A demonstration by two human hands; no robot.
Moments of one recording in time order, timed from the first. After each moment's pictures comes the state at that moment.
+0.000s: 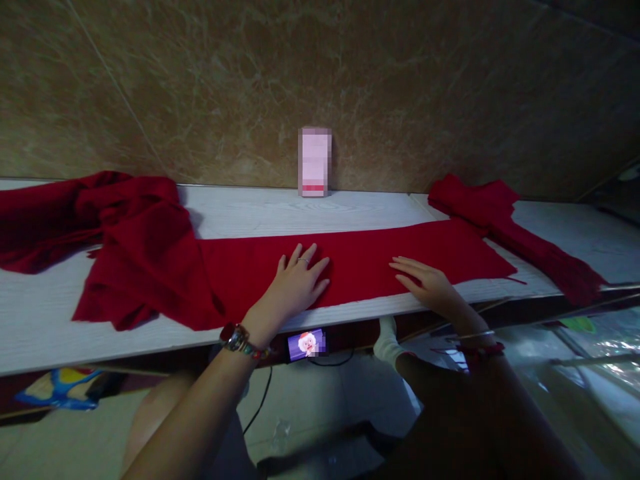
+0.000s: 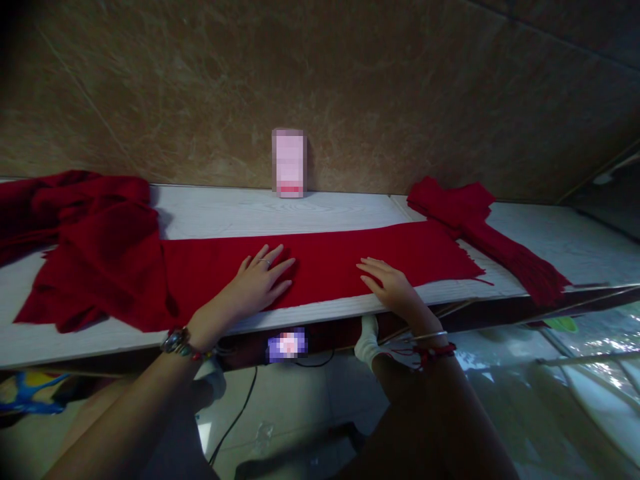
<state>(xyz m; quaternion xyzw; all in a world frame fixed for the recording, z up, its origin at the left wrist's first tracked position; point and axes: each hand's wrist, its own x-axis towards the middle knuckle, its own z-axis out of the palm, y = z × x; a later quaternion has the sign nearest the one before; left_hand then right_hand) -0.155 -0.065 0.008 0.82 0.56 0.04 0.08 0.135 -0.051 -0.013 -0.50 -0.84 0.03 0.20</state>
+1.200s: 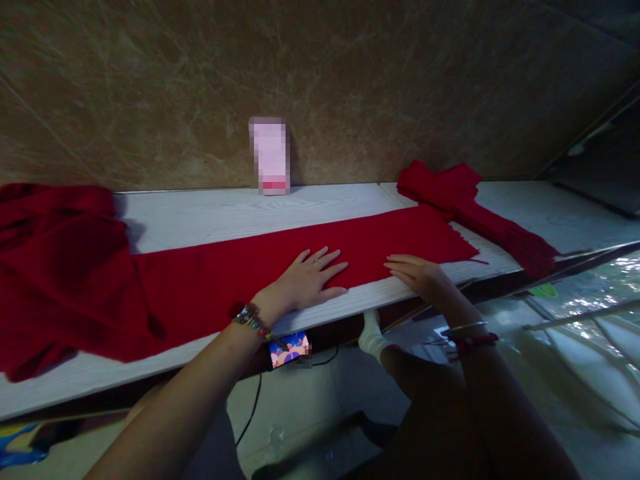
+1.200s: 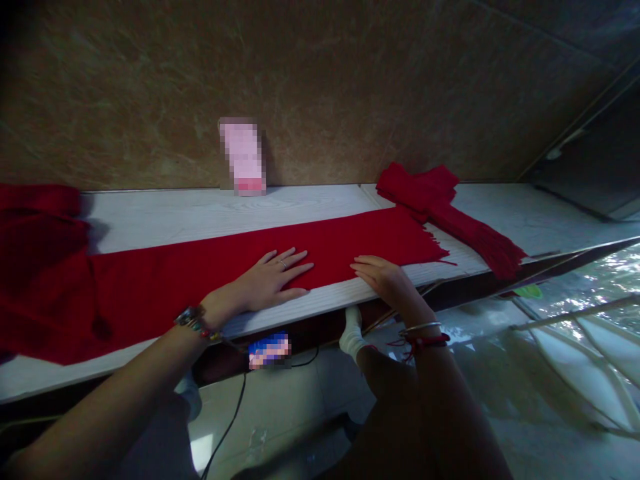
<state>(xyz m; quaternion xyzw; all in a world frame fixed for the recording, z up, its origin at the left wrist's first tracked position) -0.090 -0.031 0.007 0.93 0.36 -0.02 0.11 0.189 -0.058 -0.019 -0.48 -0.85 -0.03 0.21</state>
